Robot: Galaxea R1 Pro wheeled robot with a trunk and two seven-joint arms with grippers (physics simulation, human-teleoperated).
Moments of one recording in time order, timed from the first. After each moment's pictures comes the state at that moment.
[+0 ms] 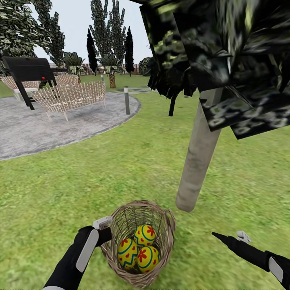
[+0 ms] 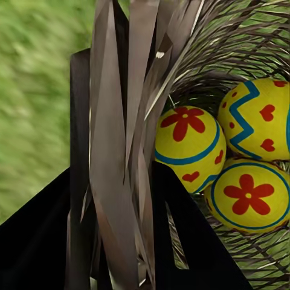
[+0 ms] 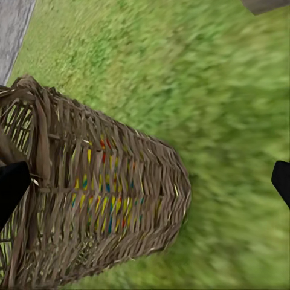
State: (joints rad) left arm -0.41 -0.08 -0.02 -1.07 0.51 0.77 0.44; right arm -0.60 -0.40 -0.47 -0.20 -0.06 0.30 1.05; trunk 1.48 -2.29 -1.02
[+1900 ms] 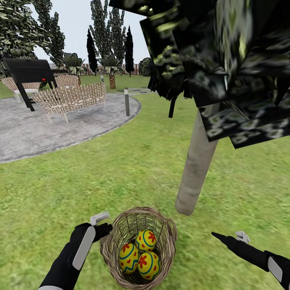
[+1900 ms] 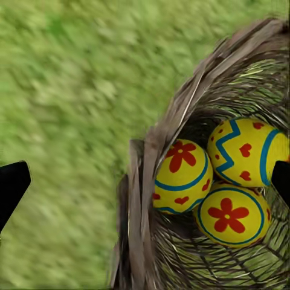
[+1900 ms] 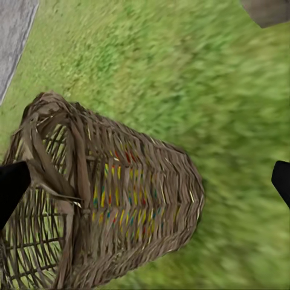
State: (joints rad) left arm -0.41 -0.07 0.00 -1.13 0.50 0.77 0.43; right arm -0.60 -0.40 -0.47 -0.21 -0.06 0.30 1.04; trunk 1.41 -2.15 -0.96
